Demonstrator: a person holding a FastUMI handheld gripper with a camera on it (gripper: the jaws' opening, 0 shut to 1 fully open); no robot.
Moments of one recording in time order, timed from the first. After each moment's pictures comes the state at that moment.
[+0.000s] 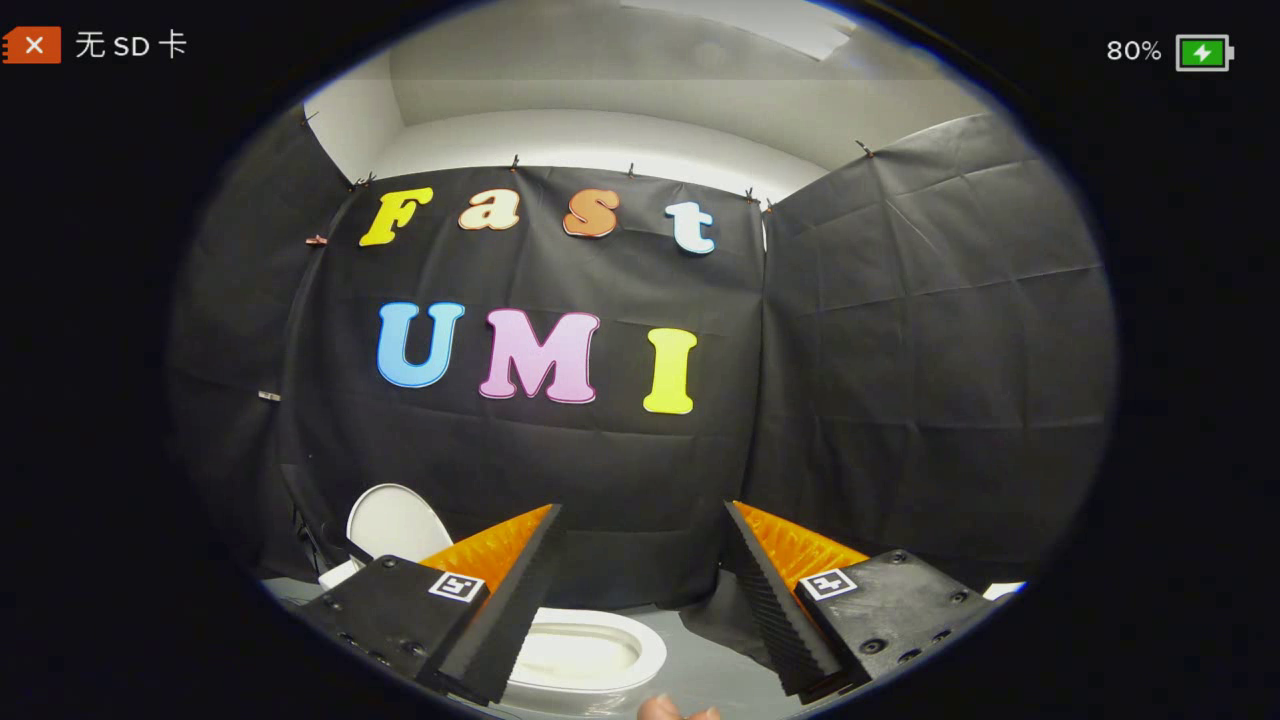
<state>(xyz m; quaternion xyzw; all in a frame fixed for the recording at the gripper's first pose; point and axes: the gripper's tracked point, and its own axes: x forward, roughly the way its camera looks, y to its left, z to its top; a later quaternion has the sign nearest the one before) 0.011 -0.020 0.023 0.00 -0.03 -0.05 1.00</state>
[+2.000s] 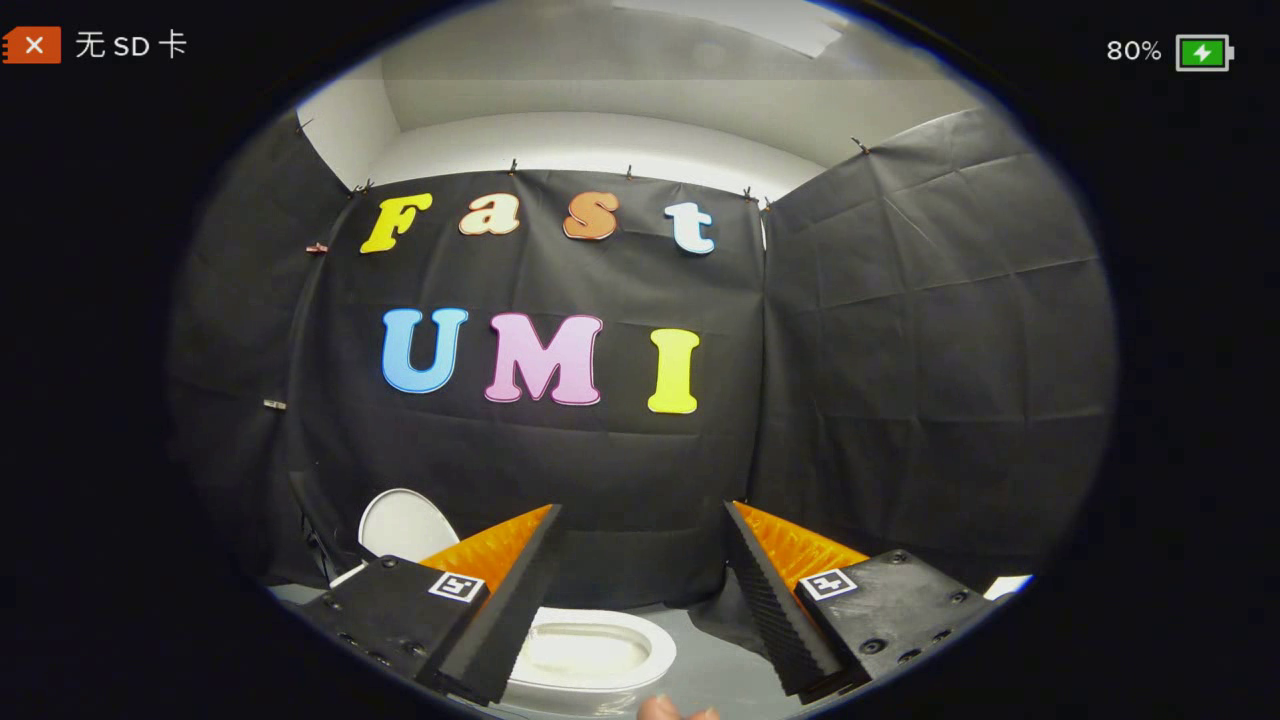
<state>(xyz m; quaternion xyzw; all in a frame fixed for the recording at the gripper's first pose) 0.001 -0.015 0.024 0.01 -0.03 -0.05 1.00</state>
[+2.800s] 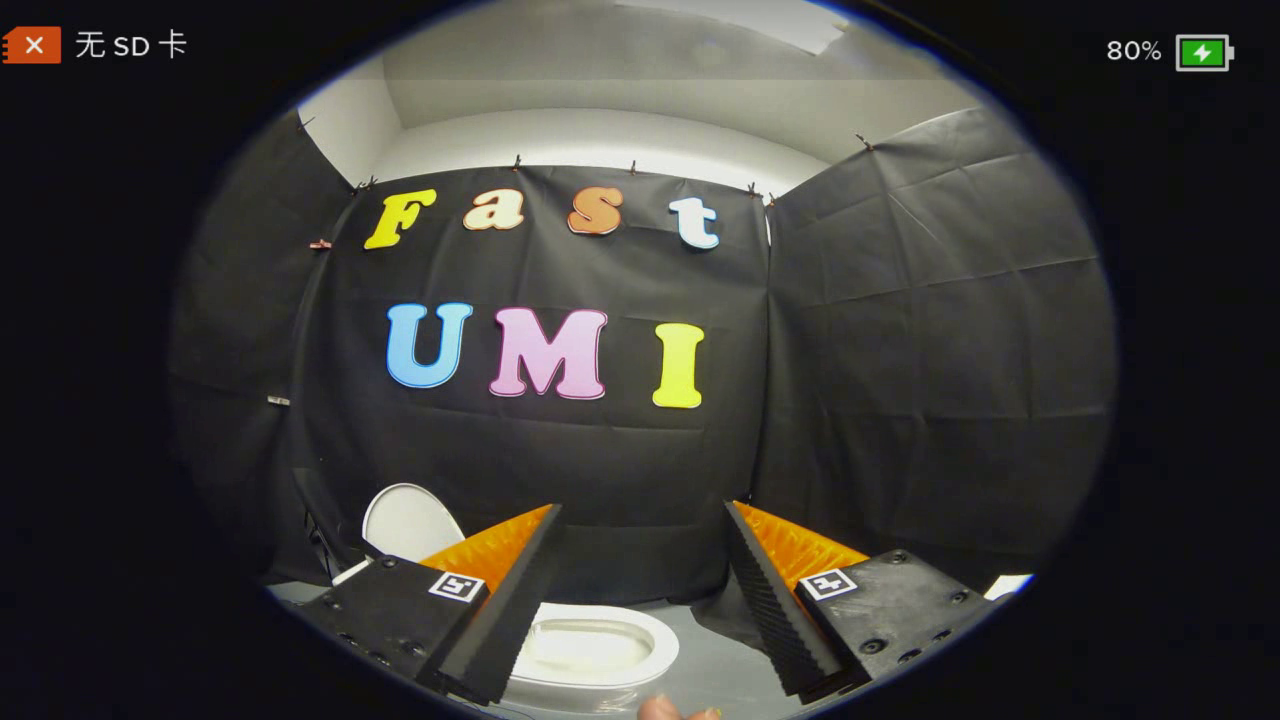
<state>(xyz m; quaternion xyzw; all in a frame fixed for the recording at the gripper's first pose) 0.002 -0.012 0.019 0.01 -0.02 -0.04 1.00</state>
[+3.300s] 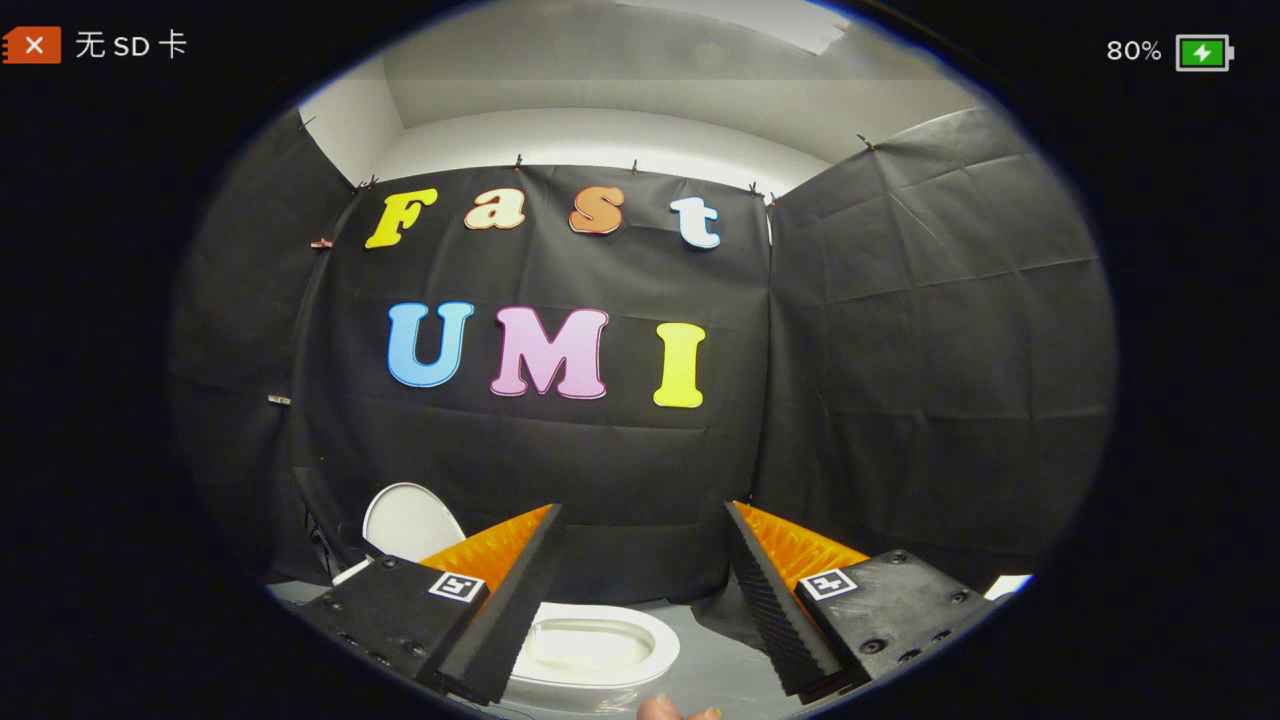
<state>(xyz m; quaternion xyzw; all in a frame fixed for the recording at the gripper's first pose) 0.001 -0.009 0.017 0.01 -0.02 -0.04 1.00</state>
